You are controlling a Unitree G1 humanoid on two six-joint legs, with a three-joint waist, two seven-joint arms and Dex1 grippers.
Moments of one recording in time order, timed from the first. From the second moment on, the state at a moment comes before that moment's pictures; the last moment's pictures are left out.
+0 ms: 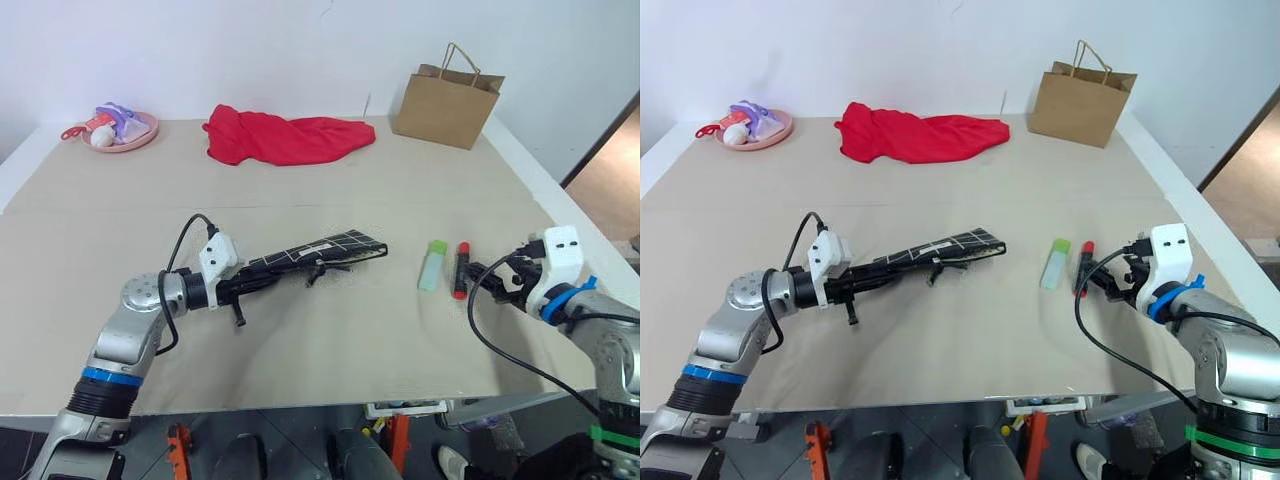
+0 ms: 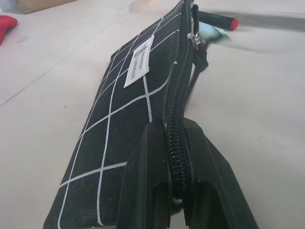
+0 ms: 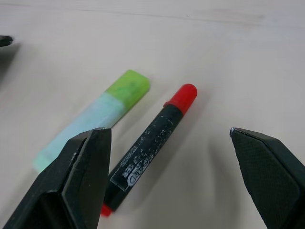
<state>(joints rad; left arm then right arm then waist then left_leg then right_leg) -0.38 0.53 -0.07 0.01 -0.32 0.19 -1.03 -0.25 -0.65 -0.40 -0.17 0.39 0.89 0.47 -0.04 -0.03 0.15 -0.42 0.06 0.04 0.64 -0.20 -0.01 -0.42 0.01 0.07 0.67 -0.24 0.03</state>
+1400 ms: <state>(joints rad) -0.34 0.49 -0.07 0.01 -0.33 0.17 -1.01 -0.20 -0.54 -0.31 -0.21 0.33 0.91 0.28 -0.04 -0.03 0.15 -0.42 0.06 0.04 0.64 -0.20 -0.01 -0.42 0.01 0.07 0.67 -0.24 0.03</state>
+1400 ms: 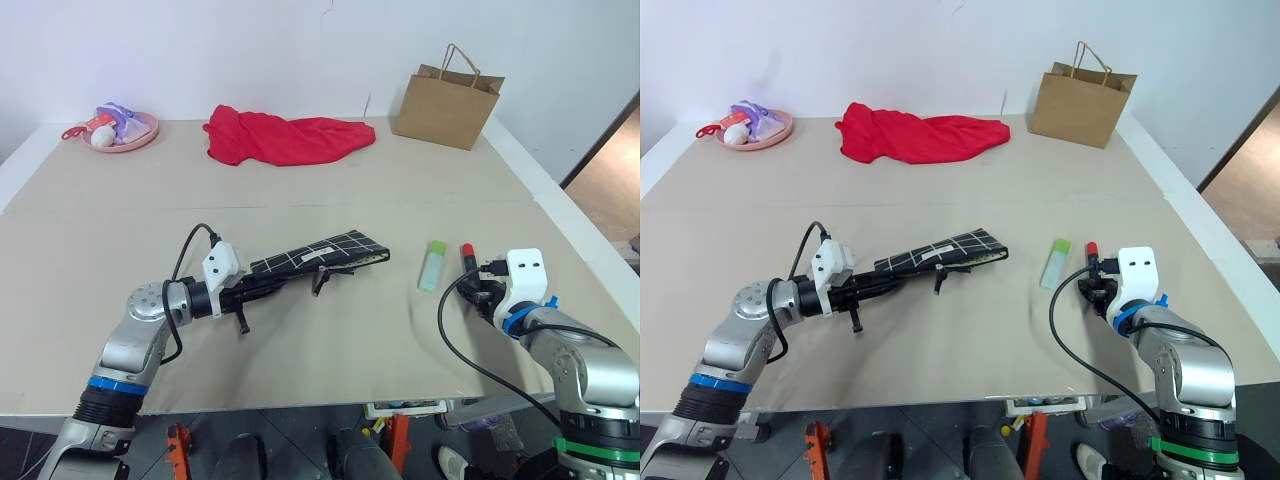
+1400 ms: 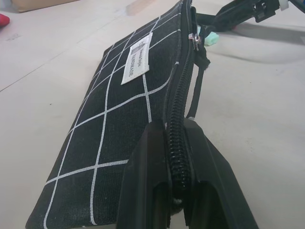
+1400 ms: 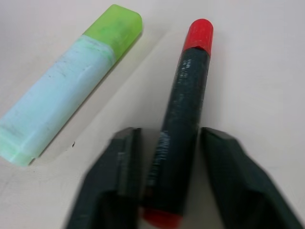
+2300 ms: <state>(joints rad) -0.36 0.50 -0.08 0.01 -0.33 0.18 -1.03 -0.20 -0.99 -0.12 -0.42 0.34 0.40 0.98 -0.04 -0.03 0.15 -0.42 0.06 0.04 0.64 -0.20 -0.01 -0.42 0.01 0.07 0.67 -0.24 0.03</state>
